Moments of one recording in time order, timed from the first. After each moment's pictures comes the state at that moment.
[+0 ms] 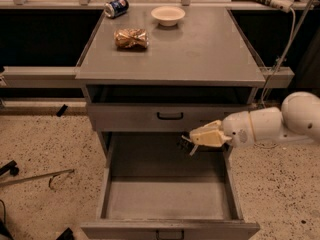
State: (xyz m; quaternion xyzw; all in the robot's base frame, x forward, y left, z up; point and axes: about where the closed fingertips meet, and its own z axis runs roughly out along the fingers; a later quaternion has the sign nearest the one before) arm 0.515 -0.115 0.742 -0.39 0.76 0.40 0.33
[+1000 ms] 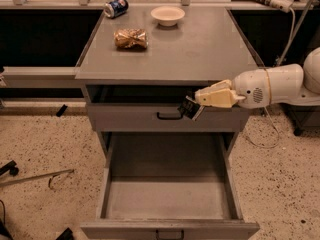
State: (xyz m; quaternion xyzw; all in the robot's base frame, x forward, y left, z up) arm 0.550 -0.122 0.862 -0.42 0.71 0.42 0.39
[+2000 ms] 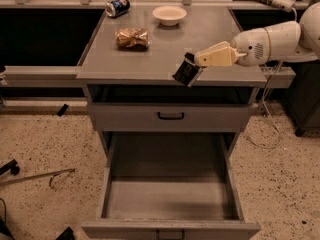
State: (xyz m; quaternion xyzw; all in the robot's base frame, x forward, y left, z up) arm 0.616 -0.121 0.930 -0.45 0.66 0.46 0.39
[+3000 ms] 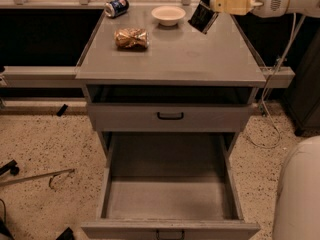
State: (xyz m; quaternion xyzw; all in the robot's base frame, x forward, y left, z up) arm 0.695 -0.156 1.037 -0.46 0.63 0.35 0.52
